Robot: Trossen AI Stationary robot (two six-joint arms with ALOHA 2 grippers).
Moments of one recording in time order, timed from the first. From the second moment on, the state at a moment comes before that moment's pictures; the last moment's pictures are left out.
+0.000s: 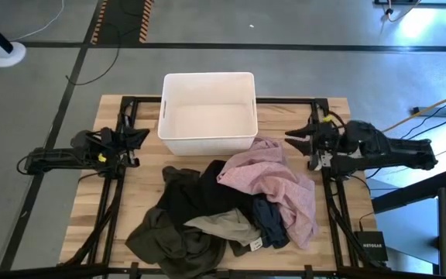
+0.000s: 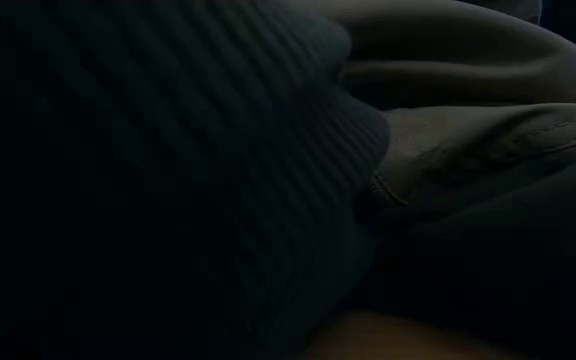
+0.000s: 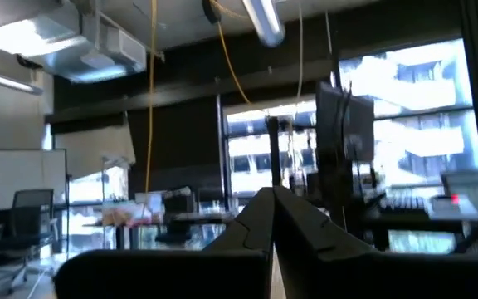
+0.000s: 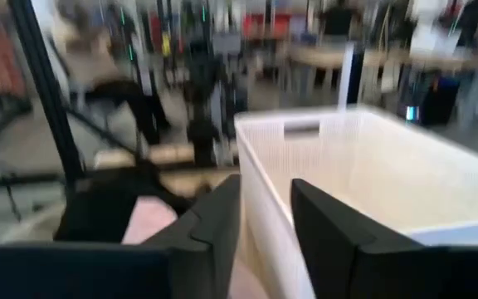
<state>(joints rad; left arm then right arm) 0.03 0.13 0.18 0.42 -0.22 0.20 0.00 0.53 0.67 -0.24 0.10 0.04</state>
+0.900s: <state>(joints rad) 0.03 0.14 0.18 0.37 -0.22 0.14 0.13 0.99 1.02 -1.10 -0.18 0.38</state>
